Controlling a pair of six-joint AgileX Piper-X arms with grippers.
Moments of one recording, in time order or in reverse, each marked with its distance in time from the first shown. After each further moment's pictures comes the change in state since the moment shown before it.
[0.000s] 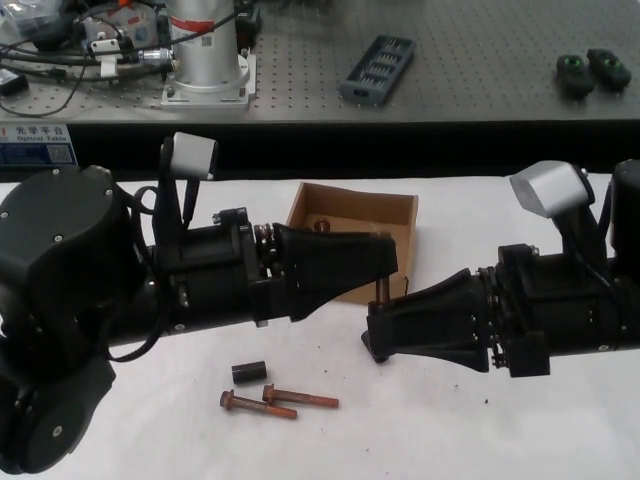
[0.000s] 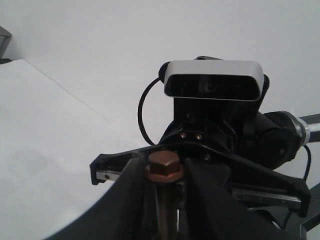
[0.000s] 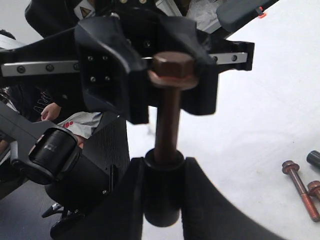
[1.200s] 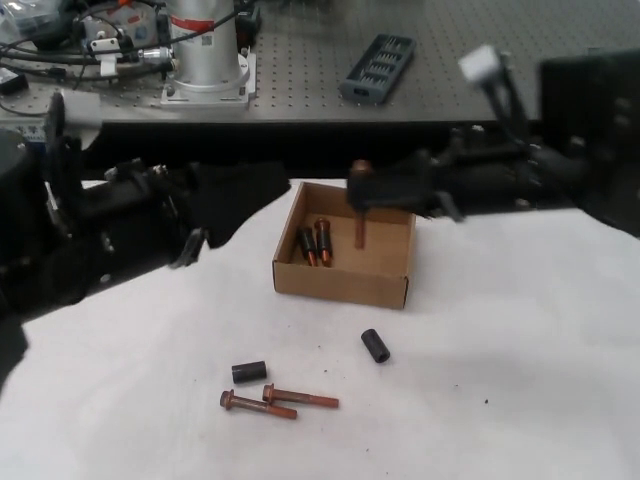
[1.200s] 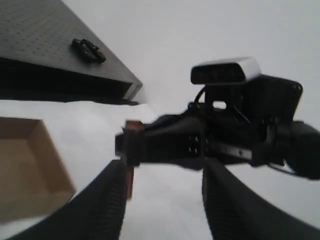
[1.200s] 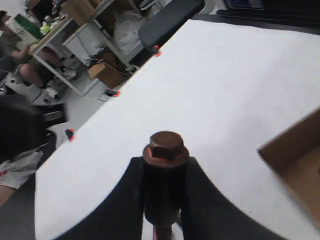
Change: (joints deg) left arm 10.2 -11.0 0.0 19.5 -15.8 3.3; right arm -5.7 29.9 -34.8 15.4 13.4 -0.5
